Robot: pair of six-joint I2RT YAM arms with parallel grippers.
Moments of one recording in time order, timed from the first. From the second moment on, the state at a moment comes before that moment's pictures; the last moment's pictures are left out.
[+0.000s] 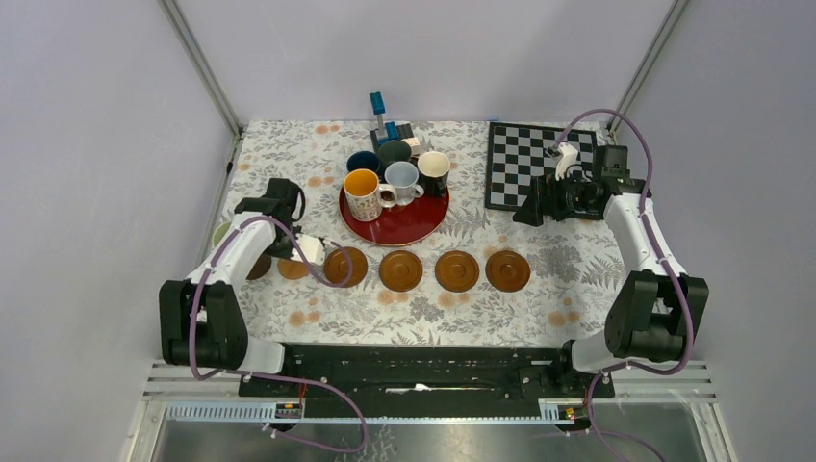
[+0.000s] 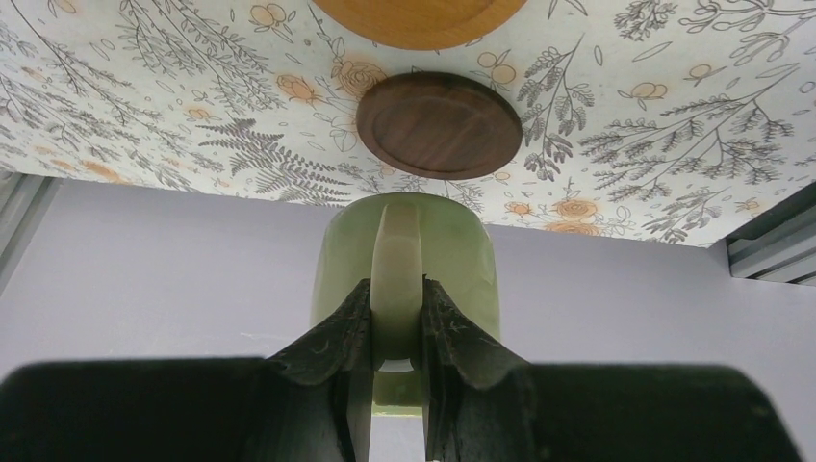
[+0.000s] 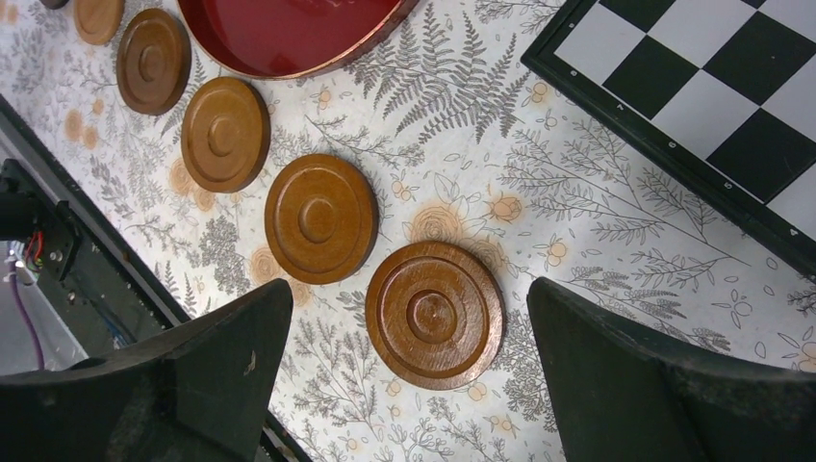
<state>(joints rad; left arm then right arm) -0.07 1.39 1.00 -0.97 -0.33 1.63 -0.13 1.46 1.16 -0.71 -0.78 -0.31</state>
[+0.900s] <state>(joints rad) -0.03 1.32 0.83 -0.86 -0.33 1.86 -0.13 1.47 1.18 -0.74 -0.82 -0.33</state>
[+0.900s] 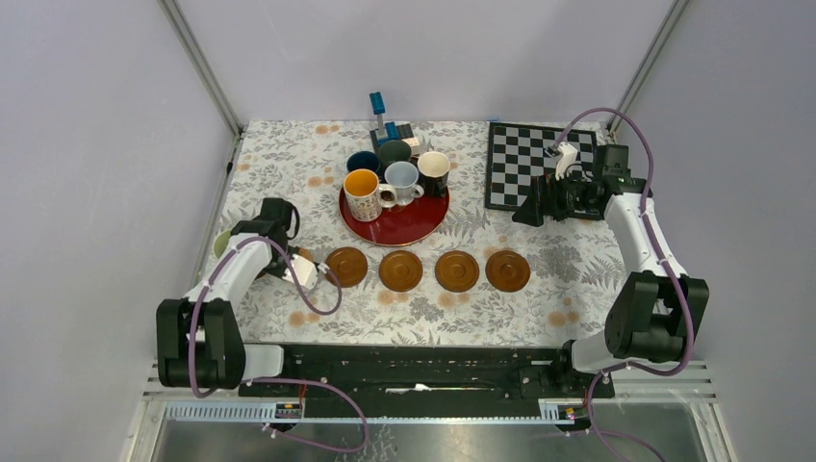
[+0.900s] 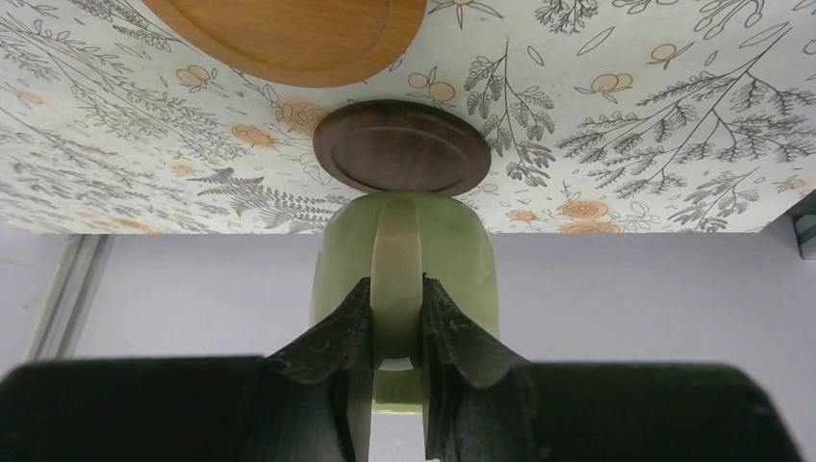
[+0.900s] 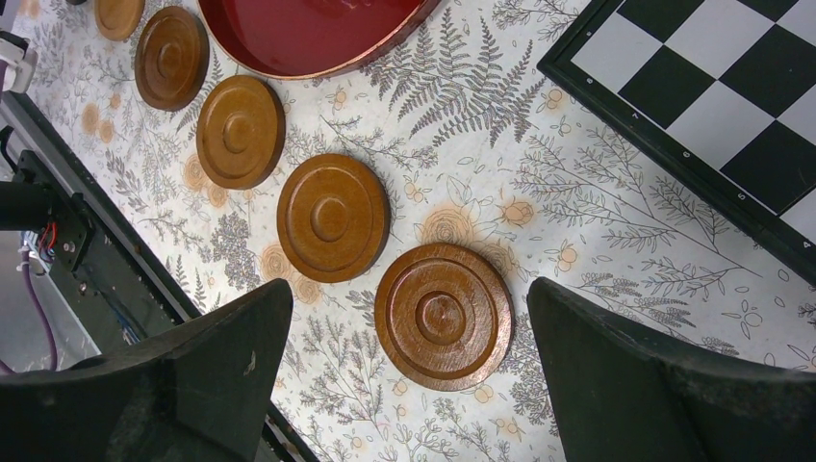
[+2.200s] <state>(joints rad) -0.03 1.28 0.74 -0.76 -0.29 1.99 -0.13 1.43 1.17 -0.73 -0.82 -0.32</state>
